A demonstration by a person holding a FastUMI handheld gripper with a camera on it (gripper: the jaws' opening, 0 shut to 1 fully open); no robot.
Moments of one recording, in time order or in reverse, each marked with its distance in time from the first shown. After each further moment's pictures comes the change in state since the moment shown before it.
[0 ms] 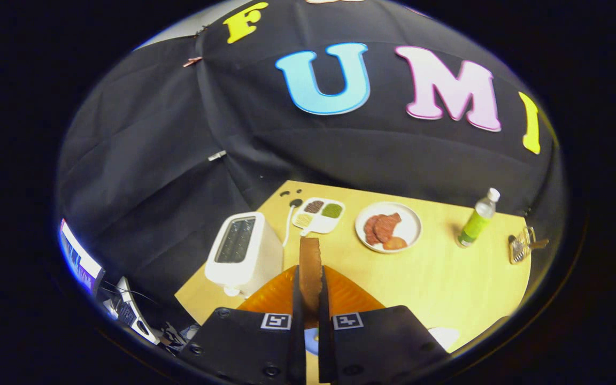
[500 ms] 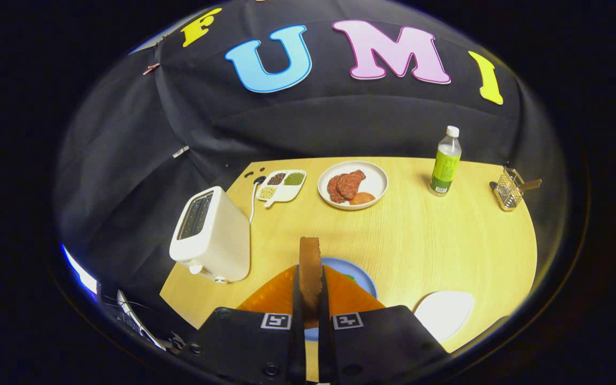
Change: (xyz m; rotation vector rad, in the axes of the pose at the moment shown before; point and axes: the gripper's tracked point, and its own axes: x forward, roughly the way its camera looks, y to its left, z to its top) arm 0.014 -0.036 -0.085 0.155 0.059 -0.088
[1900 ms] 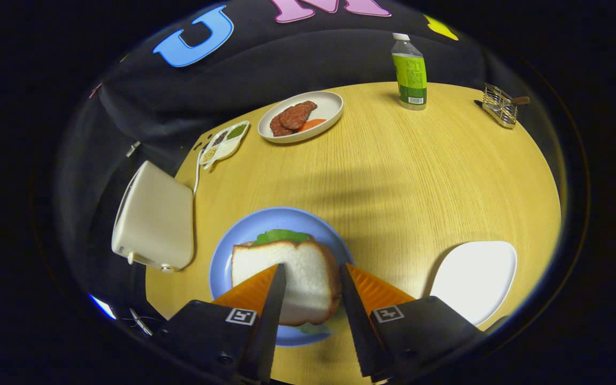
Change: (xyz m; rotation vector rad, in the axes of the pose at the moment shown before) arm 0.076 -0.082 -0.098 0.192 0.210 -0.073
